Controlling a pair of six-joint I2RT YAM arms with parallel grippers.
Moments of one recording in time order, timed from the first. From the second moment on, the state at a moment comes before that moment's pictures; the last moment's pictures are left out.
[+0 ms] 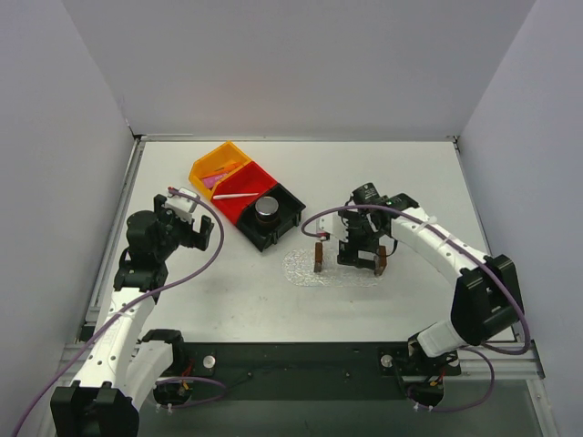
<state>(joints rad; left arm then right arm) -0.05 0.83 0.59 -0.06 0.30 0.22 0.47 1.50 1.07 -0.86 -0.20 -1.06</state>
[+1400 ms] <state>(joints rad) -0.32 1.49 1.13 -0.23 0.39 0.17 0.24 0.98 1.07 -0.85 -0.26 -0.33</state>
